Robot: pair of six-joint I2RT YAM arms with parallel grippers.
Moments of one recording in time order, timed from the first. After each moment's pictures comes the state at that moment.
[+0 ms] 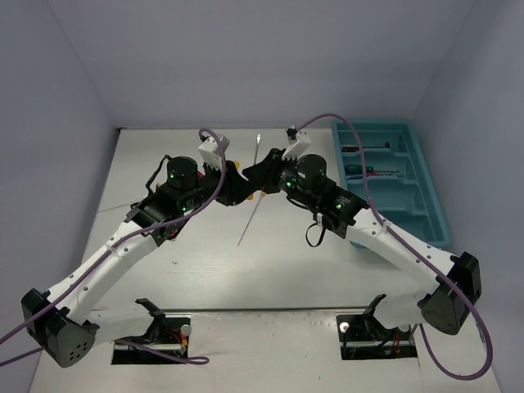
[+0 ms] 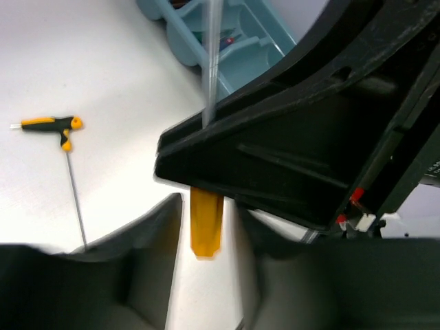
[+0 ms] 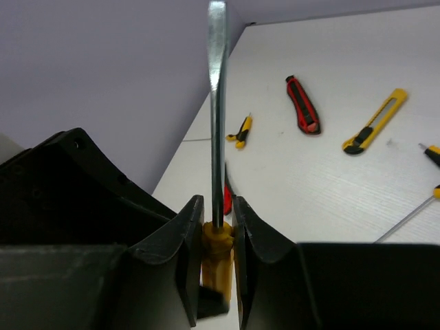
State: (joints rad) left arm -0.62 1.14 1.12 -0.23 0.28 -0.45; right arm 0.79 1.33 1.15 0.04 0.02 0.66
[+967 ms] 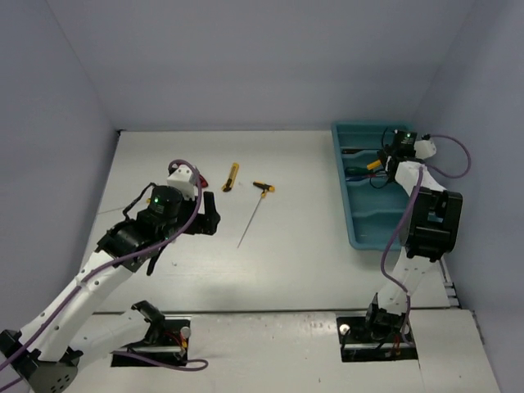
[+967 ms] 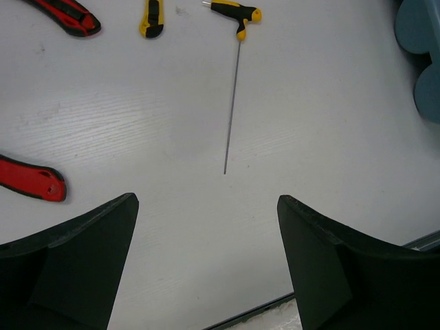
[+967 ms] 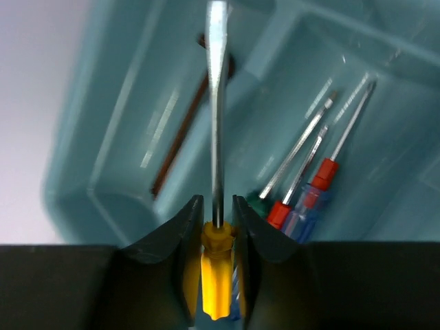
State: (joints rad) left arm -0.61 0.91 1.03 -0.70 -0.14 -0.38; right arm -0.20 1.92 1.36 -0.08 0.20 0.93
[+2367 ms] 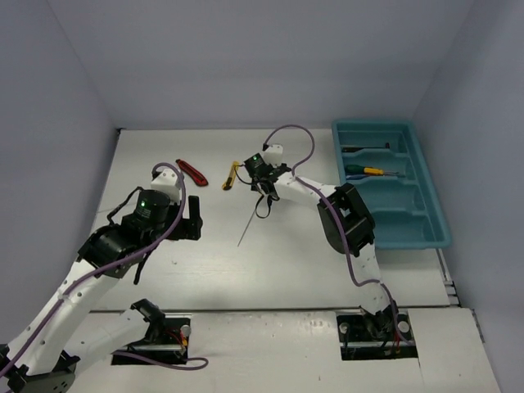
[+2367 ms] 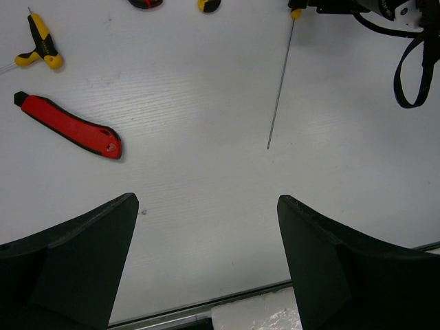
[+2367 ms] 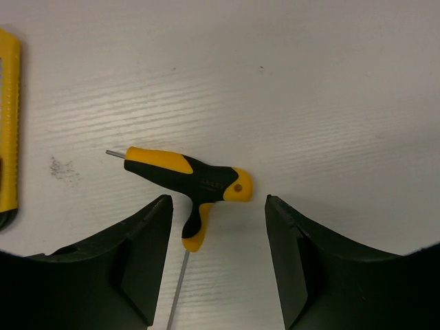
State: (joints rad) left arm -0.61 0.84 1.10 -0.92 -0.25 -0.36; right arm 0.67 2.22 1.66 -0.37 0.55 0.64
